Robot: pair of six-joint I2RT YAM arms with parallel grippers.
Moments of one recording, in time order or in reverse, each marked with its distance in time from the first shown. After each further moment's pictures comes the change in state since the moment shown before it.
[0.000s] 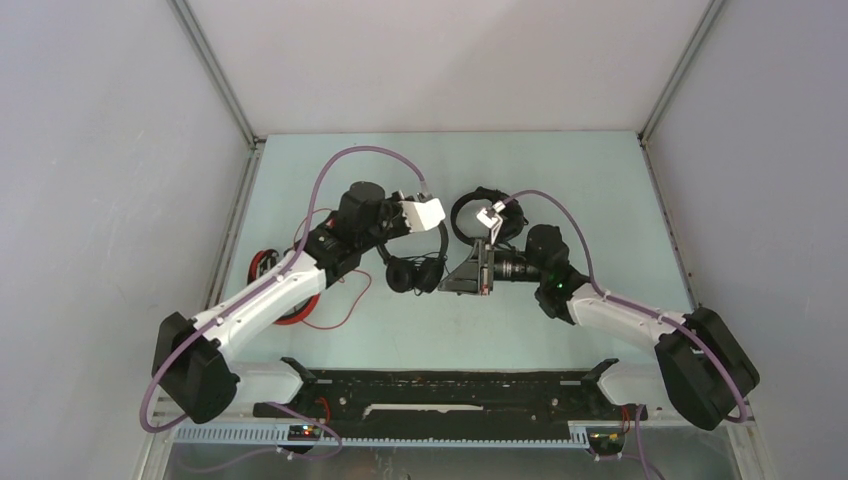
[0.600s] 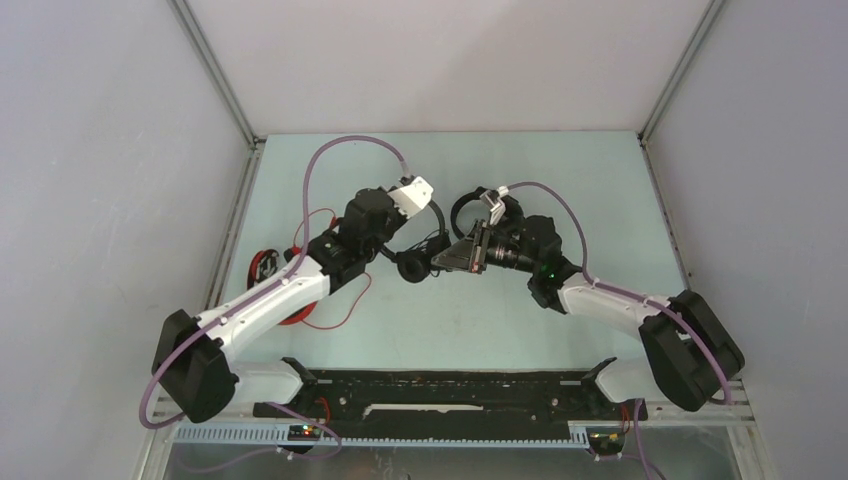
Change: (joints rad) left arm -0.045 0.000 -0.046 0.108 -0.333 -0.302; right arm -0.010 0.098 0.081 0.036 0.172 0.181
